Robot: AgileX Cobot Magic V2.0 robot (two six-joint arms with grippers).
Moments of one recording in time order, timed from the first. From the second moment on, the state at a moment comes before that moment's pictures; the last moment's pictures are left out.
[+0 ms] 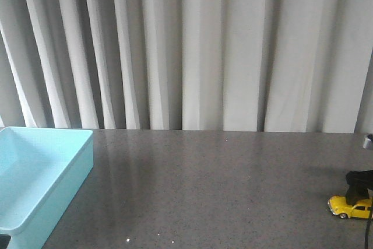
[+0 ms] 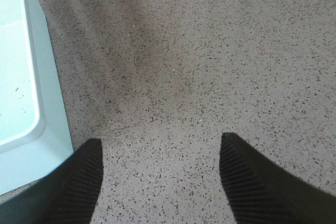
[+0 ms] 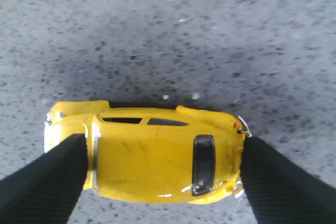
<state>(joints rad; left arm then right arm) -0.37 0.85 -0.71 0.00 0.57 0.05 -0.34 2.10 -1.74 0.26 1.00 -0.29</state>
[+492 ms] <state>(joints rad) -0.37 0.85 -0.71 0.00 0.60 0.05 -0.35 2.07 -1.72 0.26 0.99 -0.38</state>
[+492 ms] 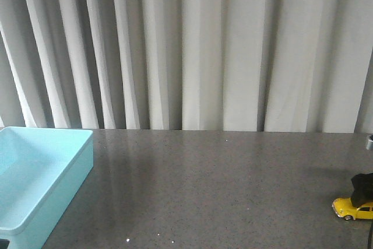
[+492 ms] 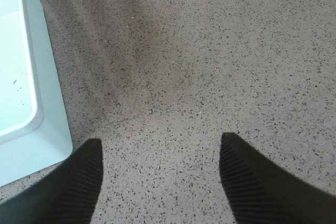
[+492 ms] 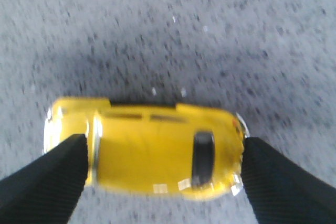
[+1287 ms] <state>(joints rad) -0.37 0.85 -0.71 0.00 0.60 0.05 -0.07 1.15 -1.11 0.43 0.84 -0.46</state>
